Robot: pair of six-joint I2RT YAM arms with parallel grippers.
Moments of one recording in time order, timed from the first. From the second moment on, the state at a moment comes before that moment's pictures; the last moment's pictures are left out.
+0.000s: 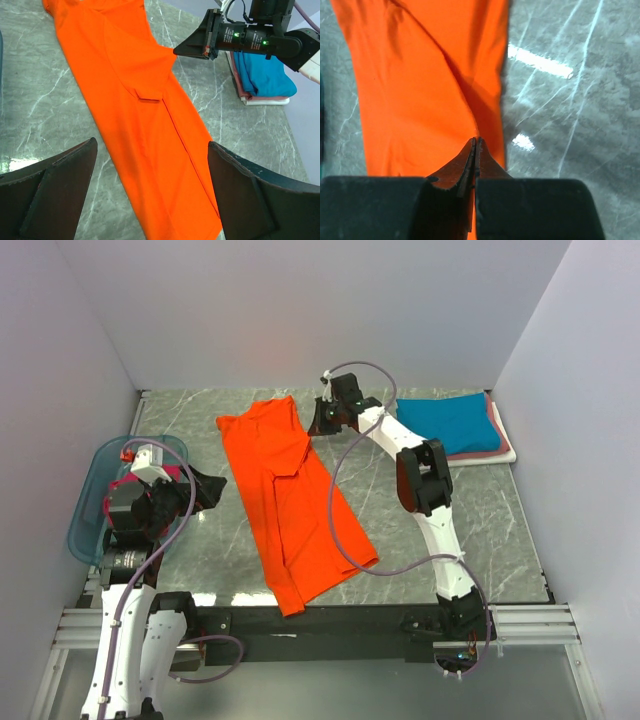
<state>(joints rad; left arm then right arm) 0.07 0.56 0.66 -0.36 0.38 -0.47 0.43 2.47 2.15 -0.44 -0.36 0.40</state>
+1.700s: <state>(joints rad) 0.07 0.64 0.64 -0.29 0.53 -0.46 0.66 2.13 1.87 -0.59 -0.60 -0.22</state>
